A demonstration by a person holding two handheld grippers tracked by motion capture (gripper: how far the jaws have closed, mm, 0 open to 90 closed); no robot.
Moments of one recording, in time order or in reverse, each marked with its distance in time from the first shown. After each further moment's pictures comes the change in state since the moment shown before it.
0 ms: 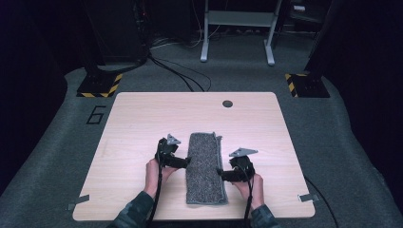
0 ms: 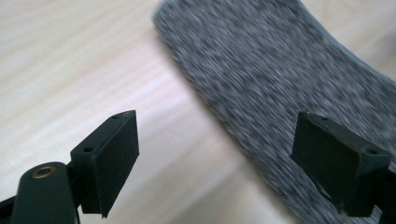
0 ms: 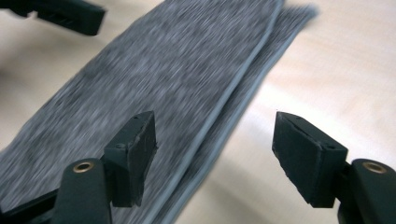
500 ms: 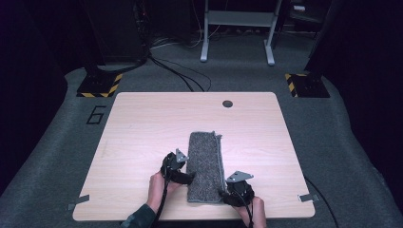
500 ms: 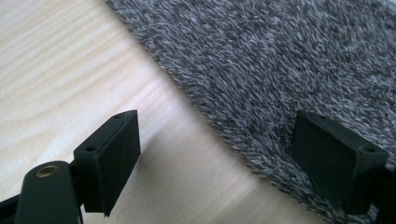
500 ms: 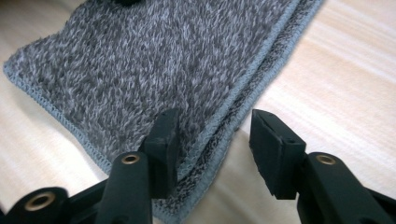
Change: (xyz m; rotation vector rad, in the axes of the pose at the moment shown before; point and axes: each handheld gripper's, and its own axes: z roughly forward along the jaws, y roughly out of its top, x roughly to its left) left arm -0.046 -0.040 0.002 0.068 0.014 0.119; right arm 0.050 -0.063 -0.018 0.076 -0.018 -0.087
